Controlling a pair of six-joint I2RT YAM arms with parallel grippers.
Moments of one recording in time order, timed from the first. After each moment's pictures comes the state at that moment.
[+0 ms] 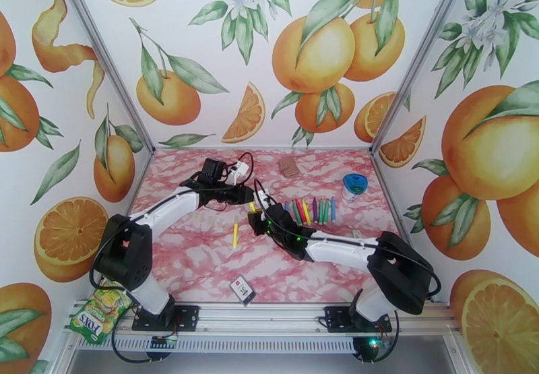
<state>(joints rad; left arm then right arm) -0.40 1.68 1.20 -0.33 0.78 -0.43 0.90 1.57 0.78 0.34 0.15 0.37</state>
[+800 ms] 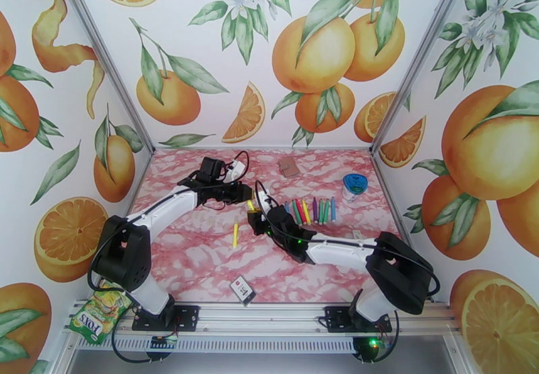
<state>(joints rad) -0.38 1.67 1.21 -0.37 0.74 -0.51 0.90 1.57 0.75 0.45 0.15 0.35</state>
